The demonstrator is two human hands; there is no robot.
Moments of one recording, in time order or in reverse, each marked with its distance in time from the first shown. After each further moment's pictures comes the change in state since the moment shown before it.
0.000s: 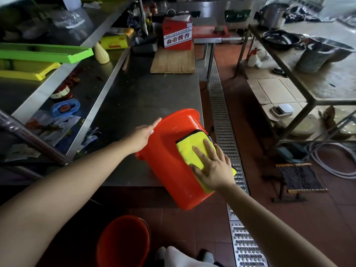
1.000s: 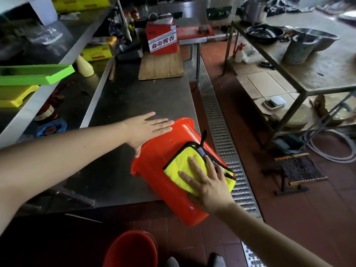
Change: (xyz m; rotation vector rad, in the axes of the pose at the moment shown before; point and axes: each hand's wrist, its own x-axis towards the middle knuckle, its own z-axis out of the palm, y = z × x) left_hand 0.082 0.026 -0.068 1.130 -0.327 0.696; right_hand -0.014 -0.024 0.000 -0.143 -0.024 -0.232
